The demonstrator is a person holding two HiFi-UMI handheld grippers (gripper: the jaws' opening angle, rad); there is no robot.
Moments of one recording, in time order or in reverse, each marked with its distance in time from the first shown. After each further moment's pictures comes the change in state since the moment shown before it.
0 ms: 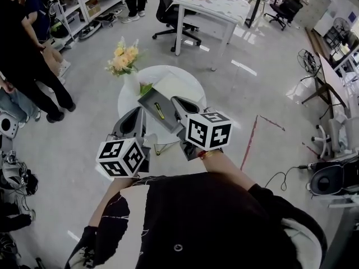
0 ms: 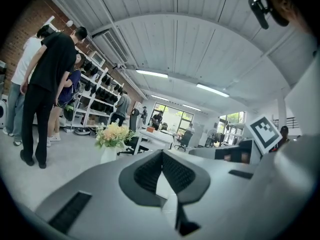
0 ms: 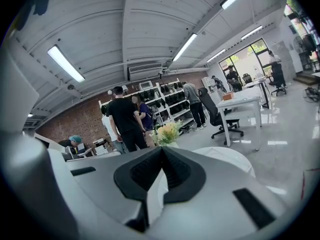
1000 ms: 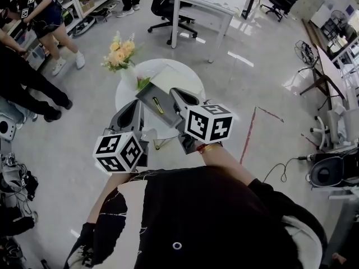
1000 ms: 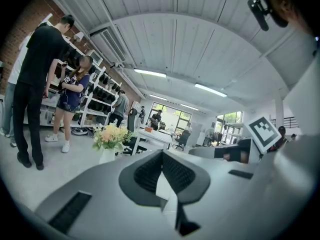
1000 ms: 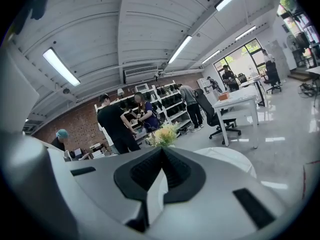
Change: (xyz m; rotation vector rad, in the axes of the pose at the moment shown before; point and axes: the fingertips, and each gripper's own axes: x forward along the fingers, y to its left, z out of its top) left arm 0.010 0.007 0.004 0.004 0.009 -0.027; right arm 0.008 -0.006 0.006 0.041 -0.028 -0.034
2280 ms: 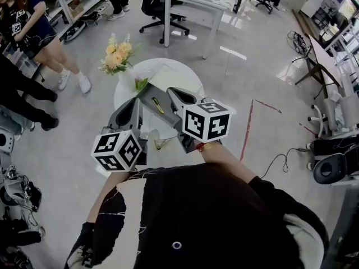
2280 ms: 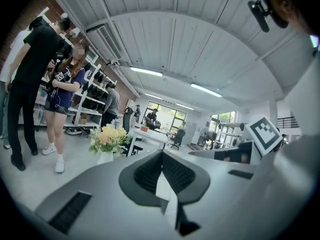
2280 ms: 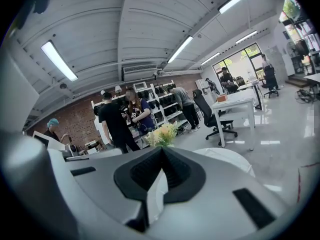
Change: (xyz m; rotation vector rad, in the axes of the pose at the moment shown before) left arm 0.002 0.013 0.008 0.009 0.014 -0.063; right arm 0.009 0.013 -0.006 -0.028 0.008 -0.046
